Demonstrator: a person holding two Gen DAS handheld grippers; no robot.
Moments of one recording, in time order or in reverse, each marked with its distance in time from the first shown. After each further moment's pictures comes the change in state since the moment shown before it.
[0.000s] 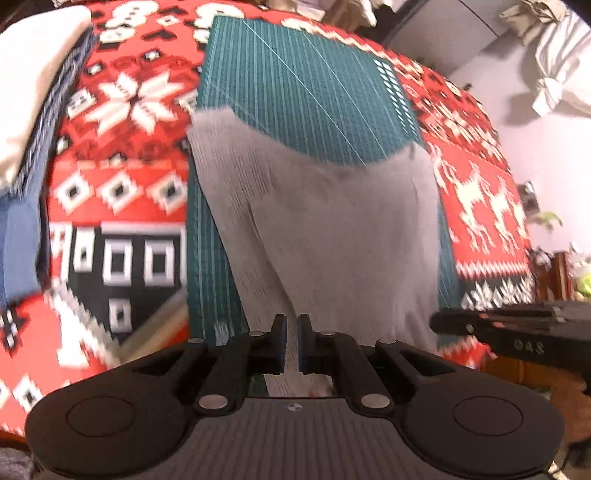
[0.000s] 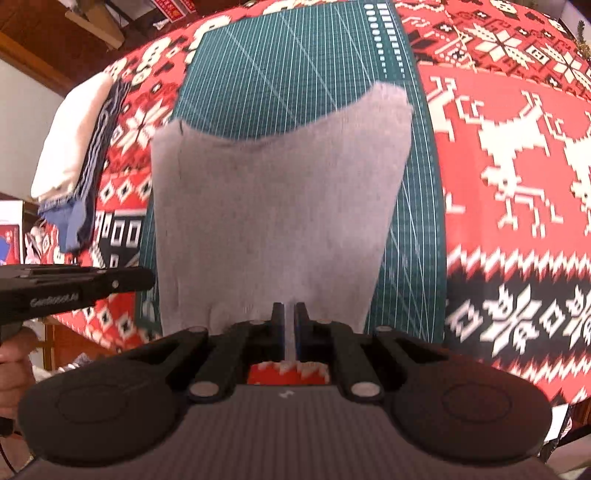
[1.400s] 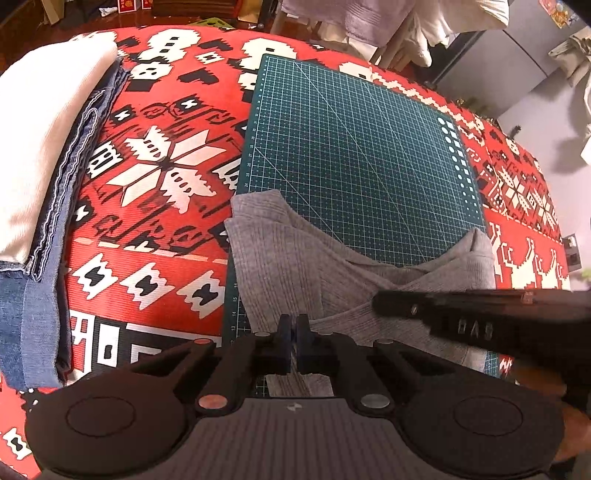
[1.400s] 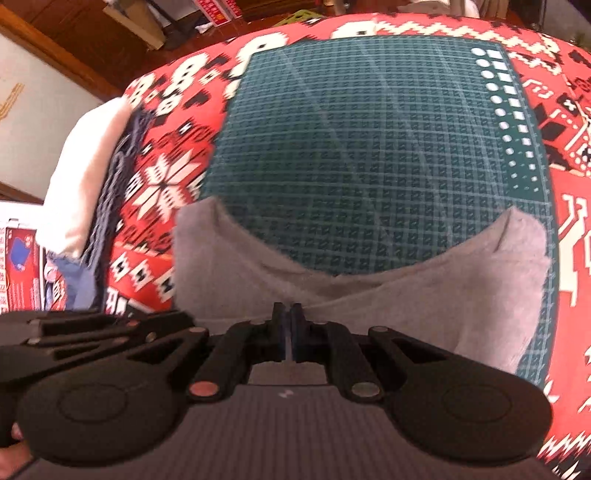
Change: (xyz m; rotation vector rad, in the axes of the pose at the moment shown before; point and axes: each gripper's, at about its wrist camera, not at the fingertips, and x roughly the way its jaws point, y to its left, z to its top) left arm 0.015 0.009 0.045 -0.099 -0.083 0.109; right arm 0.079 0.043 0.109 -0.044 -0.059 0.083
